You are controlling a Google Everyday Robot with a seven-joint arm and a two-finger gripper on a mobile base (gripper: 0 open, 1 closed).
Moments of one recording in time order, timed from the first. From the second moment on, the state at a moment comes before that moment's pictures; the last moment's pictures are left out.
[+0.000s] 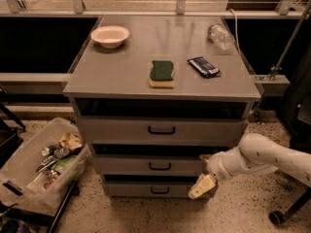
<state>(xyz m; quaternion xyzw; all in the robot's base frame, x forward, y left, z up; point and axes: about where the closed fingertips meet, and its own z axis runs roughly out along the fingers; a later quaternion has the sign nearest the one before) 0.524 -0.169 0.496 -0.49 0.80 0.25 0.25</state>
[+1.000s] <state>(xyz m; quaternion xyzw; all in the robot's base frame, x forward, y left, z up) 0.540 -0.146 0.466 -0.43 0.83 0.22 0.26</state>
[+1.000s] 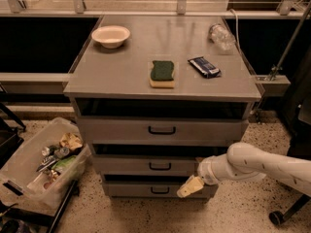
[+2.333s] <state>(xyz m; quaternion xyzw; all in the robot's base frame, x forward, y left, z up) 0.549 -0.144 0.475 -0.42 0.84 0.17 0.31</state>
